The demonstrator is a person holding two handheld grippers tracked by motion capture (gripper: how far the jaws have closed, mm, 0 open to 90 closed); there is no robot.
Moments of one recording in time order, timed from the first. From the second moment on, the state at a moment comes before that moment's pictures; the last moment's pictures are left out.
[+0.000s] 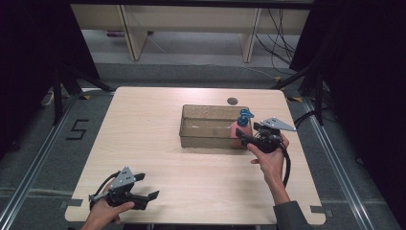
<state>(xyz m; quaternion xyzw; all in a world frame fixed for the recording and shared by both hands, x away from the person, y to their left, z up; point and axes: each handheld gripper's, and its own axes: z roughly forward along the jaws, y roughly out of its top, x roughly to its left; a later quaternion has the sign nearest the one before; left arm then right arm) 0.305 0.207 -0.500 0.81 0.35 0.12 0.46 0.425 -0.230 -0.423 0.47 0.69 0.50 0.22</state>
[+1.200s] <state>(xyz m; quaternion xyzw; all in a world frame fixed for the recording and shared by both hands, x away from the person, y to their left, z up) 0.306 0.208 -0.500 0.80 0.35 0.12 0.46 0.404 -0.214 -0.428 0.45 0.71 0.50 0.21</state>
